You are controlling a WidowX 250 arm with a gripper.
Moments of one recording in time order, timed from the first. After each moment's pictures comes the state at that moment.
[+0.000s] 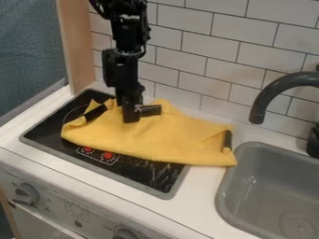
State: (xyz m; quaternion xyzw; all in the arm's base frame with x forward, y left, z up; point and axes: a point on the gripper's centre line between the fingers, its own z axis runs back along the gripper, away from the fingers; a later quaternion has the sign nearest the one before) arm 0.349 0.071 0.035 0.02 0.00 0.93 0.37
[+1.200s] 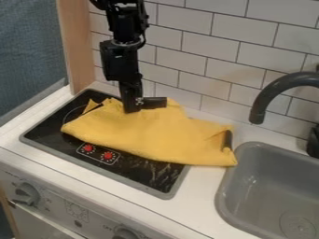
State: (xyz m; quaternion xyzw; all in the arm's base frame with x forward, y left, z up) arm 0.333 0.061 0.065 -0.03 0.01 0.92 0.38
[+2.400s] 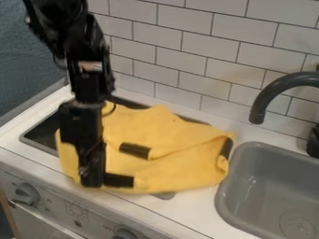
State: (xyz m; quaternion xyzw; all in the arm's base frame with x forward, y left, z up) arm 0.219 0.048 0.006 0.08 0.13 0.82 0.55
